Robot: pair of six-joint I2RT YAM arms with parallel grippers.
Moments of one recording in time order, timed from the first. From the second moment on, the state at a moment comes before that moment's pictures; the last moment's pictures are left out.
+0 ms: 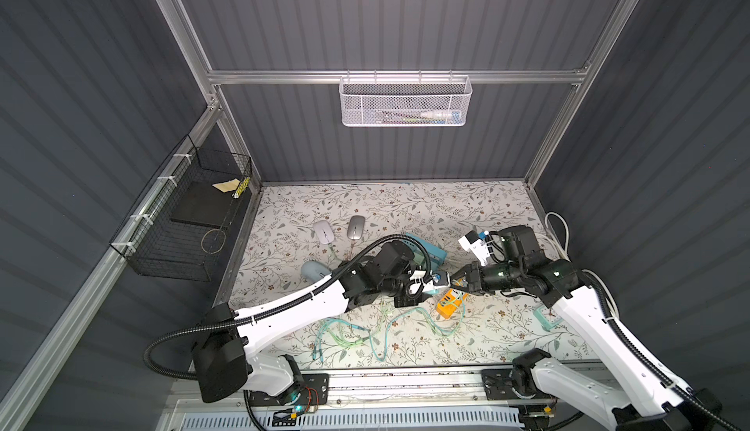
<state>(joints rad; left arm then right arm) -1.02 1.40 1.10 -0.40 0.22 0.60 0.37 0.97 0.96 -0.87 -0.77 0.50</state>
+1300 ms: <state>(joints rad) -0.93 2.05 1.60 -0.74 0.38 0.47 0.15 0.85 0.84 -0.87 -0.72 0.42</state>
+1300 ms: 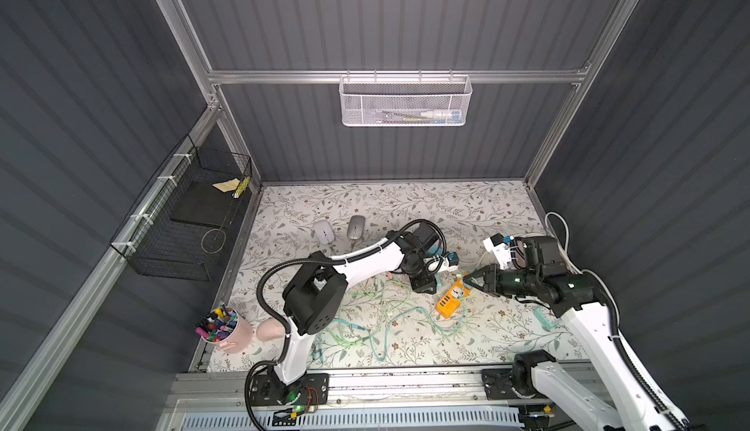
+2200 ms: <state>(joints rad) -0.93 1.92 1.59 -0.67 0.34 0.32 0.14 0.76 0.83 -0.88 -0.72 0.41</state>
